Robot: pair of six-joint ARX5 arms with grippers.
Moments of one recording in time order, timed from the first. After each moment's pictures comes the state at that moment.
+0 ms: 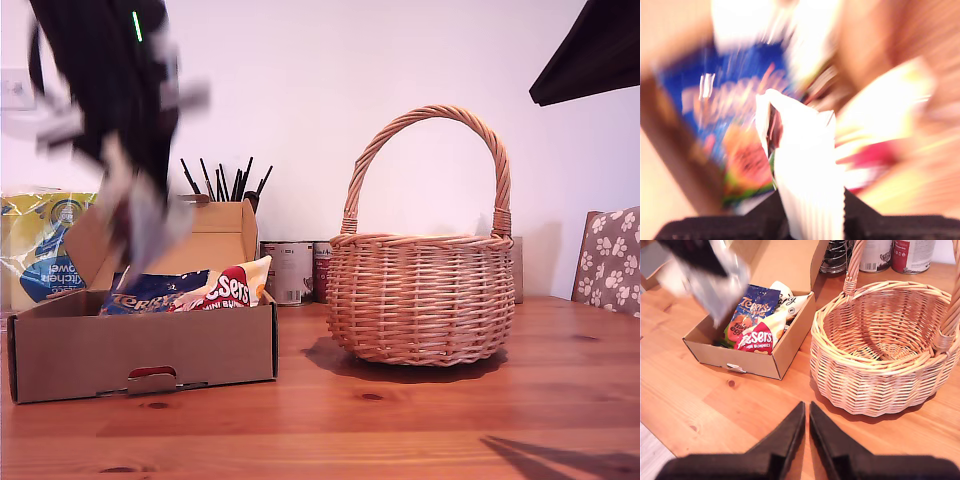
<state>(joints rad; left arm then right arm) -0.33 1.66 1.54 -0.88 0.22 -0.13 0.54 0.65 0.55 -0.31 -0.12 0.05</state>
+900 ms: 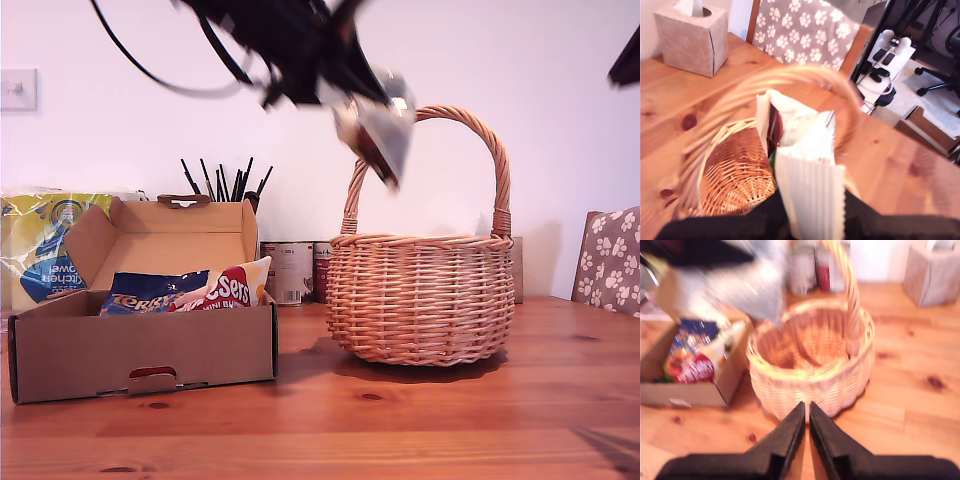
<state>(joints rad) -0.62 1.86 1.54 -0.14 0.44 -0.10 0.45 0.50 0.55 -0.38 0.04 0.10</state>
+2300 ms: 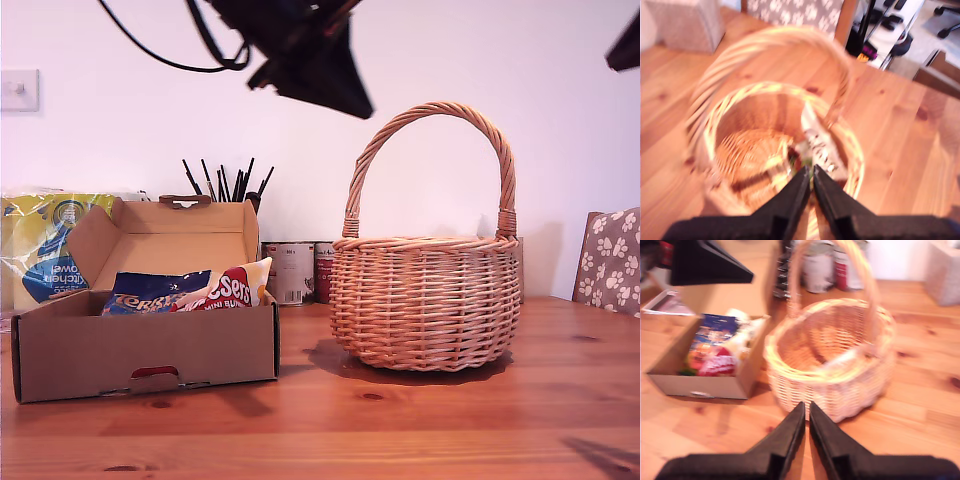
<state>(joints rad) -0.63 1.72 1.53 -0.43 0.33 0.11 0.45 0.49 0.55 -0.40 -0.05 0.10</state>
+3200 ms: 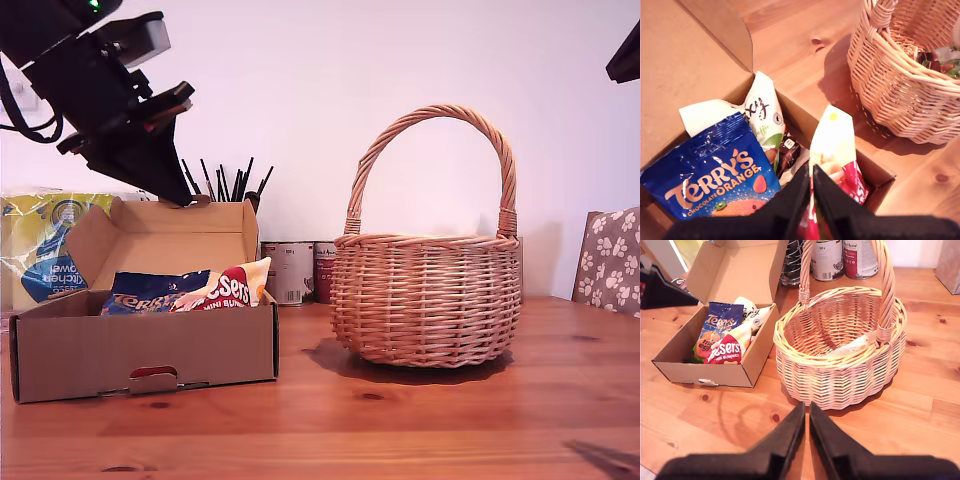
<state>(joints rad) -0.35 1.51 1.10 -0.35 0.25 0.12 0.45 0.50 0.55 -0.44 -0.06 0.10</state>
